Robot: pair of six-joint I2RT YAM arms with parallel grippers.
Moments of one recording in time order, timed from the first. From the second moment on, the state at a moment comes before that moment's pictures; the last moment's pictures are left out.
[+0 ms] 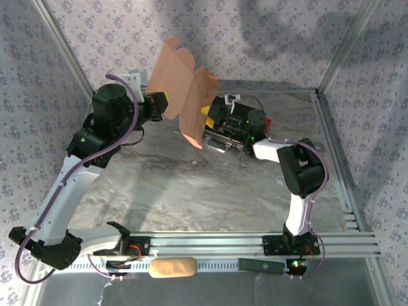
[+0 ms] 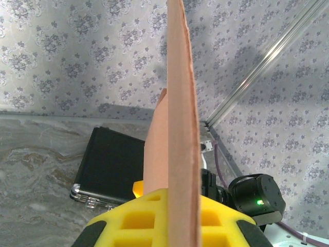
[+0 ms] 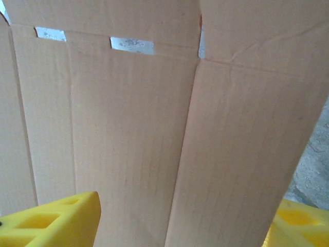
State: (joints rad) left arm -0.55 1.18 1.56 -0.59 0.03 -0.52; right arm 0.40 1.90 1.05 1.16 -0.84 1.40
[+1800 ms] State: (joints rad) left arm -0.47 0.84 1.22 -0.79 -0.16 -0.86; right arm 0.98 1.37 1.38 -0.68 0.45 -0.74
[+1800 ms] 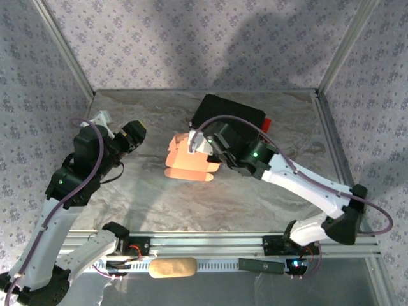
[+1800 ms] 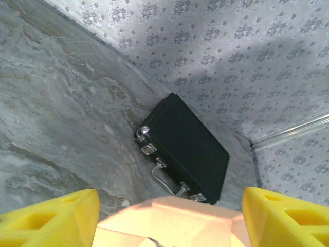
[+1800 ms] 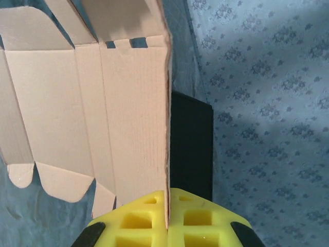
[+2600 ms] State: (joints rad) left arm -0.45 0.81 0.77 -0.57 0.18 -0.73; right arm 0.93 1.63 1.11 -0.12 0.40 -1.08
